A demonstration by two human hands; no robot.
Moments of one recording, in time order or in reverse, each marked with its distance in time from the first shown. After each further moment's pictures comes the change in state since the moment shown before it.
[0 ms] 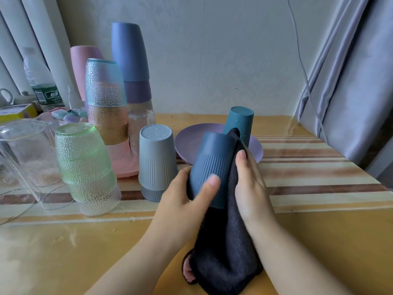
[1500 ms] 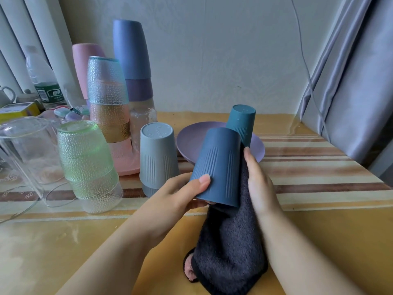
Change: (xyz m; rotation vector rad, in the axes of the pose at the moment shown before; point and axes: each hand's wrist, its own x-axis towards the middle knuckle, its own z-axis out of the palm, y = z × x) left_hand 0.011 -0.007 -0.024 -0.339 -0.360 -0.177; right_hand 0.003 -0.015 -0.008 0.146 0.010 0.367
